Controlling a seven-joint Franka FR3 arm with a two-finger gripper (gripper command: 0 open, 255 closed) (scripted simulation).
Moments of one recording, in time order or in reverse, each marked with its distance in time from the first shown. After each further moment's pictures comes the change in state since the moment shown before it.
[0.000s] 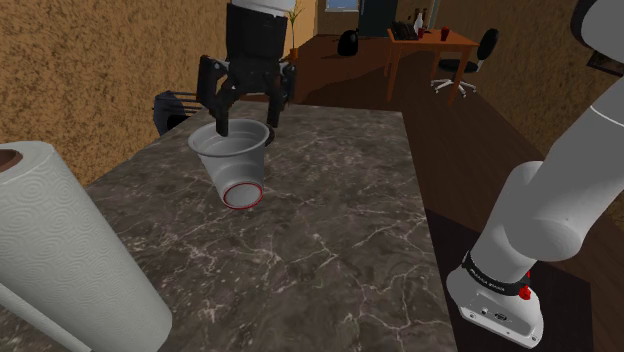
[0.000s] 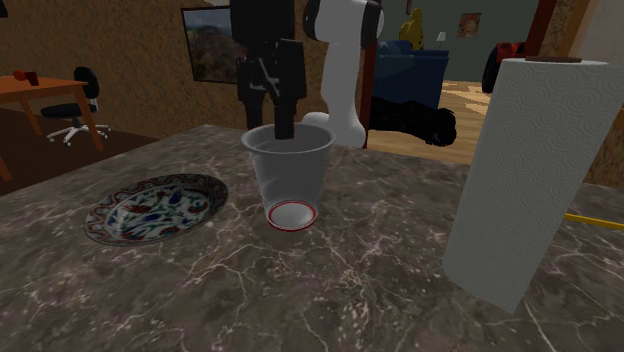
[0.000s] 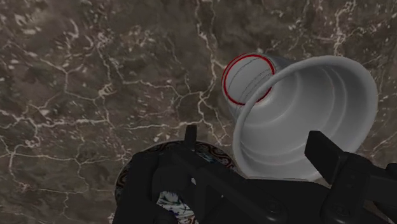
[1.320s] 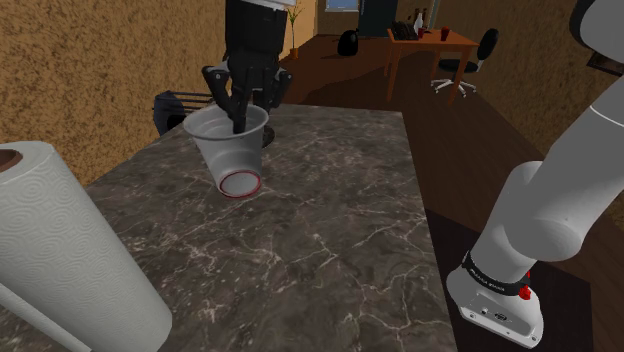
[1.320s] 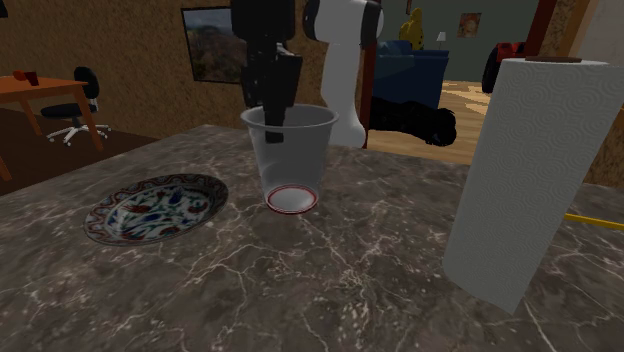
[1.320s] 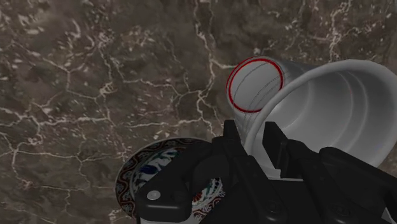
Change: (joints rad) arm 0.000 0.004 0.001 0.021 -0.003 -0.017 0.005
